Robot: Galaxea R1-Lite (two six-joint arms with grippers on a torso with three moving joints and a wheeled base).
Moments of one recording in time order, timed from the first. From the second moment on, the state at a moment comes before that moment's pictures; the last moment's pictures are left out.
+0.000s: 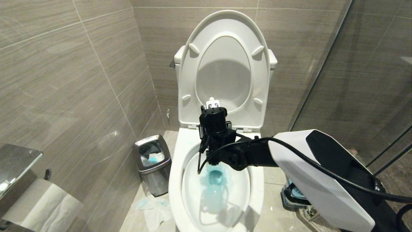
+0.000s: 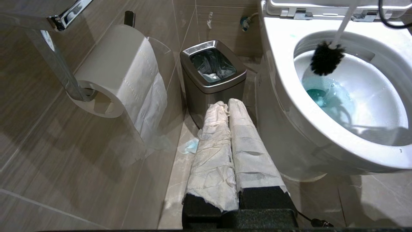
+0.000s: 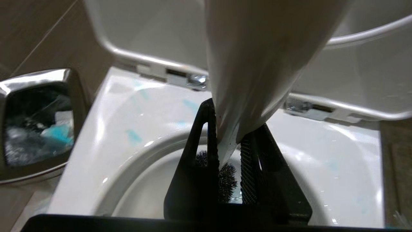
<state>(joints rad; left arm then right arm) 0.00 0.00 0.00 0.01 0.00 0.01 0.73 2.55 -1.96 -0.38 -0.66 0.08</state>
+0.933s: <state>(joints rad) 0.00 0.00 0.00 0.01 0.00 0.01 0.90 2.51 -1.90 -0.31 -0.63 0.14</state>
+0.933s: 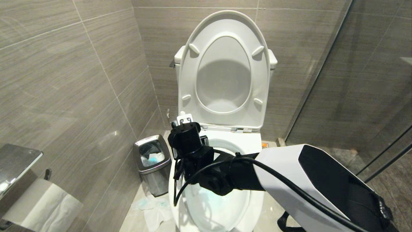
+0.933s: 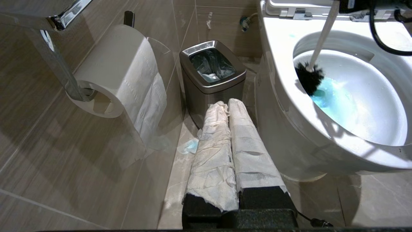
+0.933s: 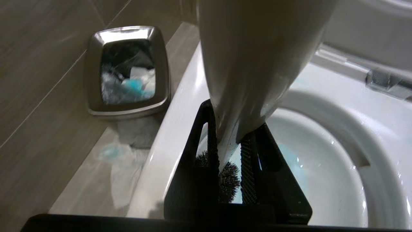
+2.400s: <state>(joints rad) 0.00 0.00 0.00 0.01 0.00 0.01 0.83 1.94 -1.03 -0.33 -0.70 0.31</state>
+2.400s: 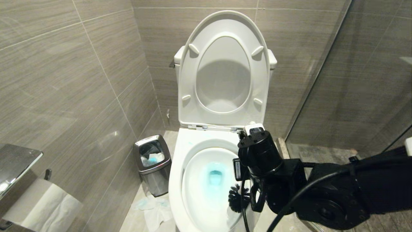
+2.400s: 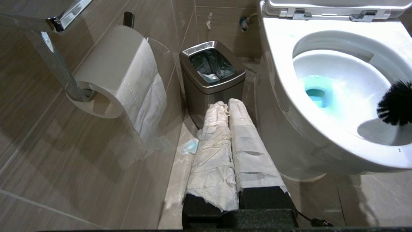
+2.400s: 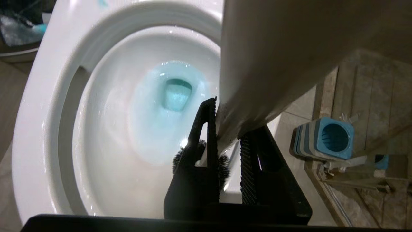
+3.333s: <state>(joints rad) 0.00 0.00 0.00 0.01 0.00 0.01 0.73 2.45 -1.72 -0.55 -0.70 0.09</state>
